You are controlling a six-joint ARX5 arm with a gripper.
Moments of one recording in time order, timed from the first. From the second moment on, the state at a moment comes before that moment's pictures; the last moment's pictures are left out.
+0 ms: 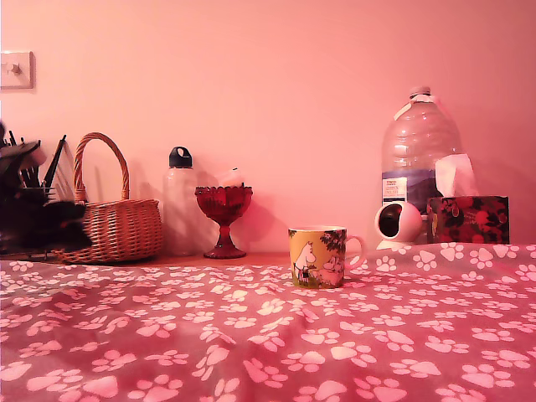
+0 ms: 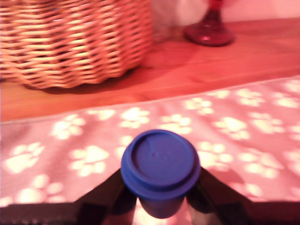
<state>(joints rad) 0.04 1.98 0.98 0.56 0.42 0.06</state>
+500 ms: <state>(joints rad) -0.11 1.84 0.98 0.44 0.42 0.06</state>
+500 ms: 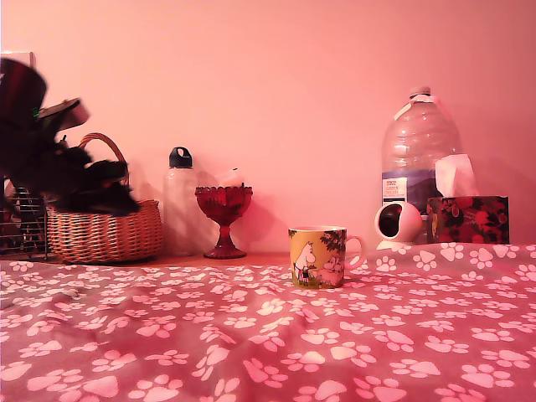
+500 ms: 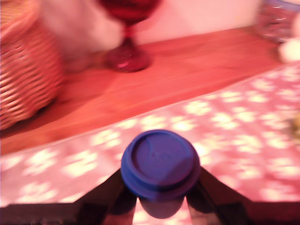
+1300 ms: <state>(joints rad) -0.38 1.77 0.98 0.40 0.43 0.06</state>
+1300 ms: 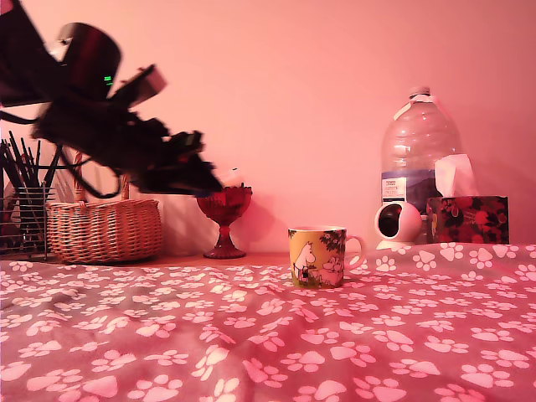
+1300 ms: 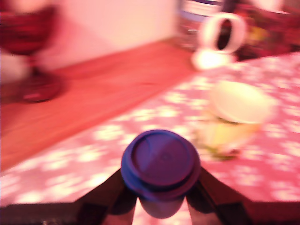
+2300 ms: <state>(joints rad) -0.57 1.77 0.98 0.43 0.41 0.03</state>
